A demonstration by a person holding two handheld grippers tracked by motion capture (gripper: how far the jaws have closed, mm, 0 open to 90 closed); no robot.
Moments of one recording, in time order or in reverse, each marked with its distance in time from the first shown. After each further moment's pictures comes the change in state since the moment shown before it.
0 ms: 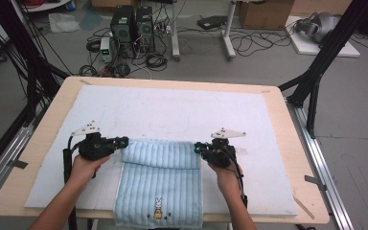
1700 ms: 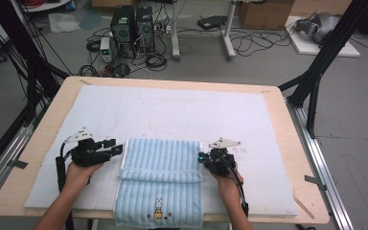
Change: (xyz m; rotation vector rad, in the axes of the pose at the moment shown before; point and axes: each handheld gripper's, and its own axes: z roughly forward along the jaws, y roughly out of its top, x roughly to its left) left arm 0.012 -0.018 -0.013 -0.009 0.116 -0.032; right arm -0.002 -0.028 0.009 0.098 -0.116 -0.046
